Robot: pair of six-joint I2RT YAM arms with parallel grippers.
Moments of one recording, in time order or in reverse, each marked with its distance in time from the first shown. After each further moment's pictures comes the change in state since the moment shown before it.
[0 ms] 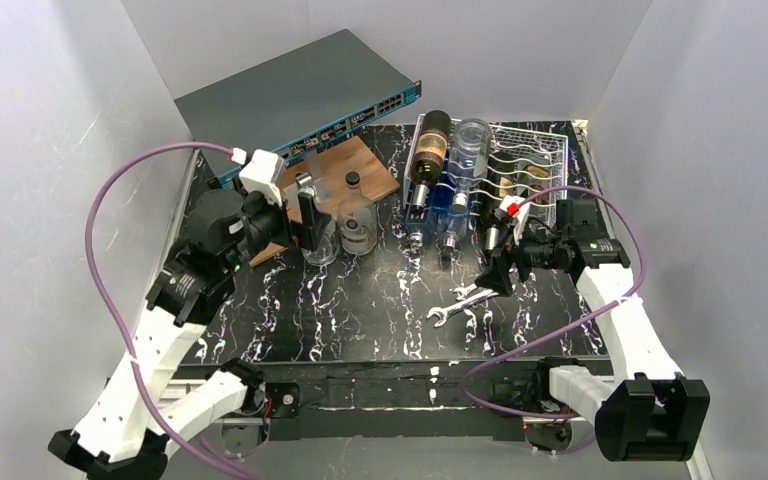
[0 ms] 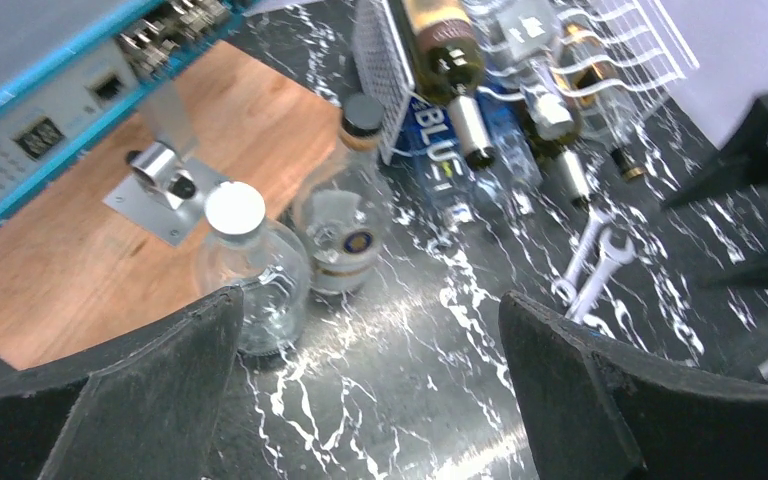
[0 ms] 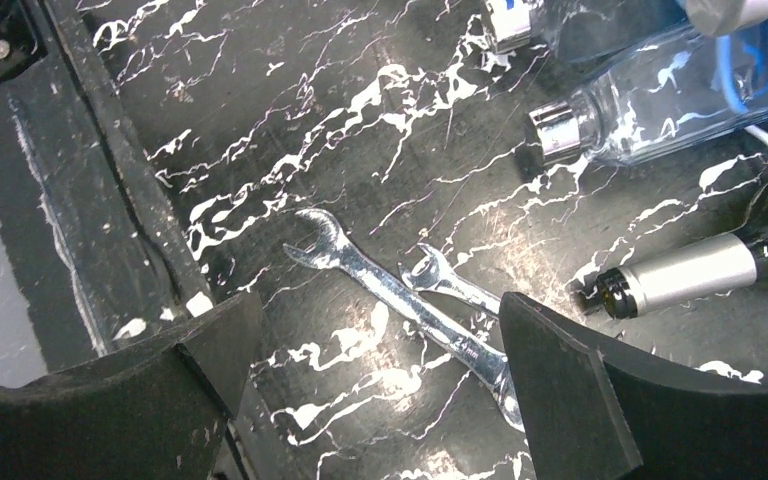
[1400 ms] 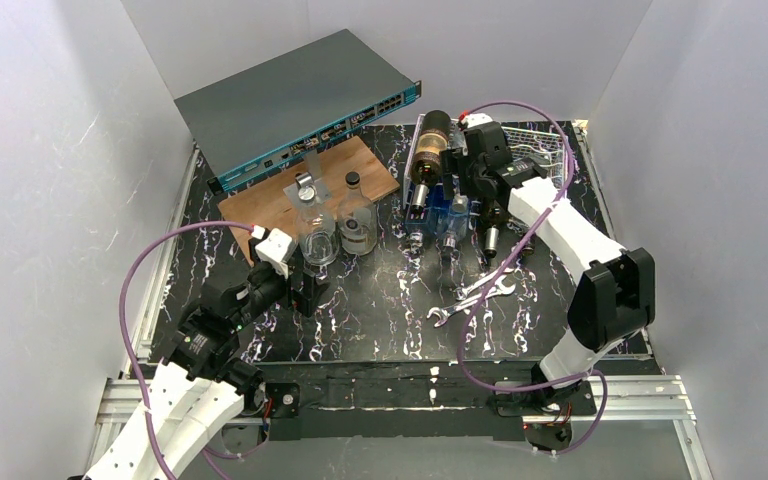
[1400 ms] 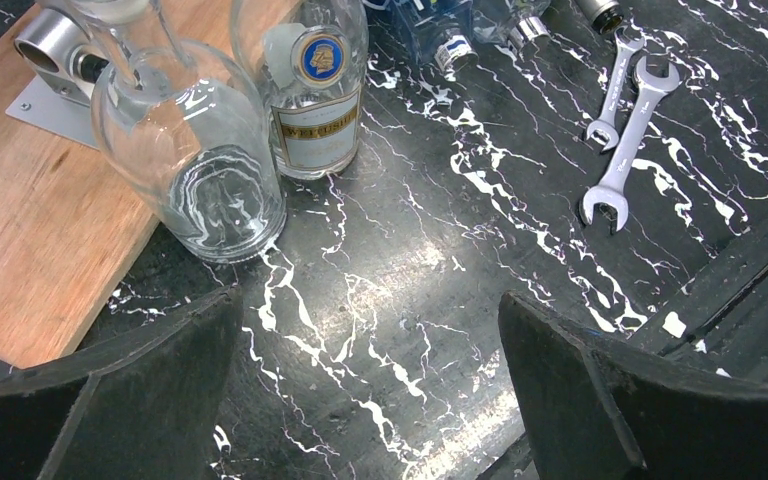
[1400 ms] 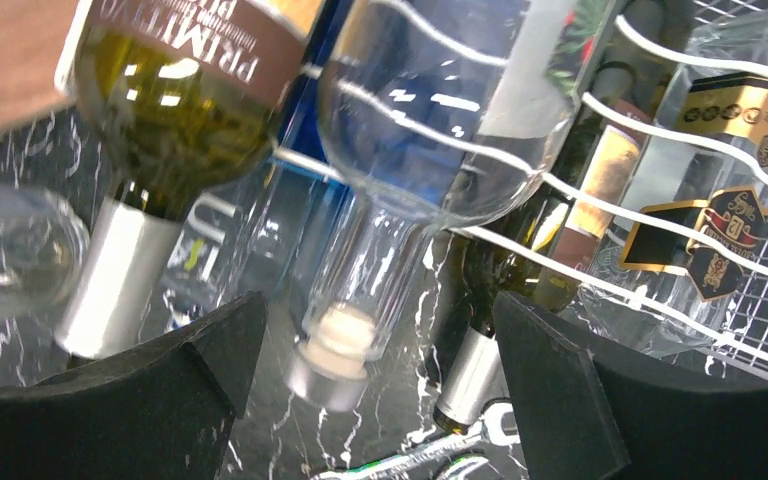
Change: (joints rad) left arm 0.004 -0.410 -0.565 0.098 0.168 0.136; right arm 0.398 0.587 0.610 0.154 1.083 0.737
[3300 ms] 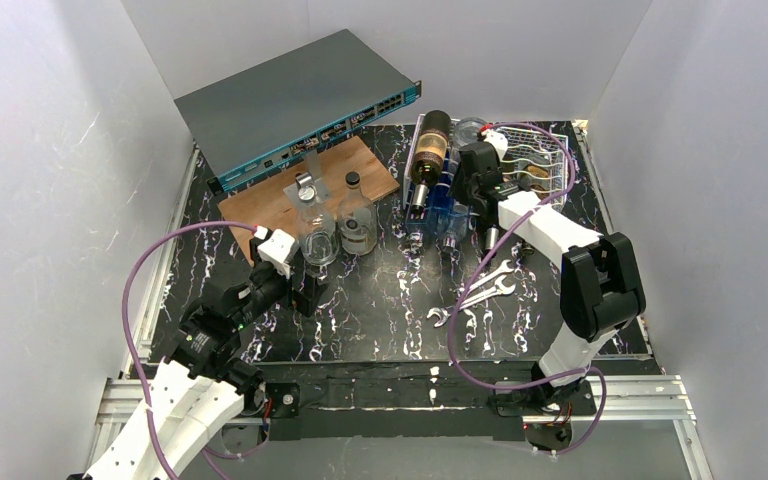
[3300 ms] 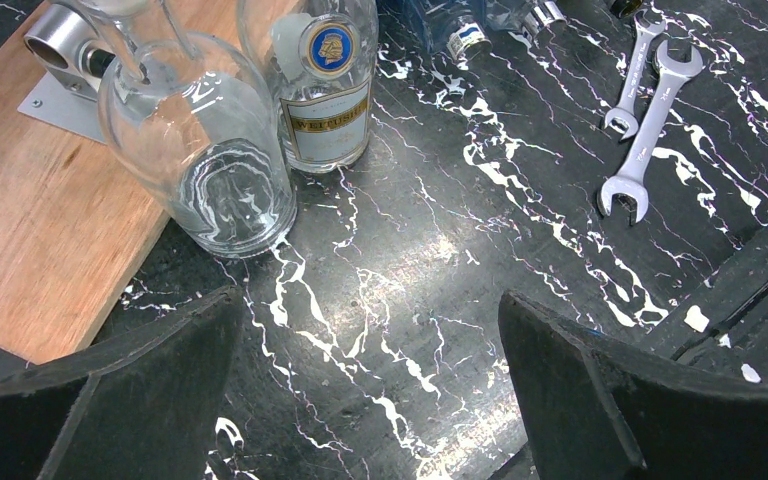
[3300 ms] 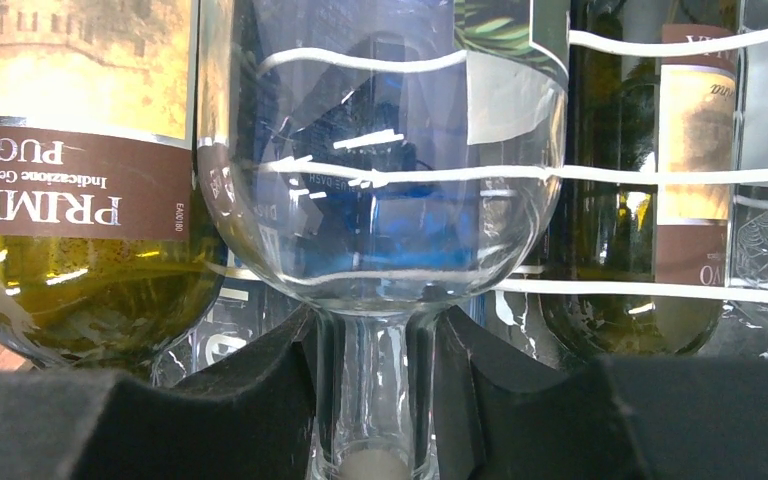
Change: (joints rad) left arm 0.000 0.010 -0.009 0.000 -0.014 0.030; right arm -0.011 0.072 -0.204 0.364 0.145 0.423
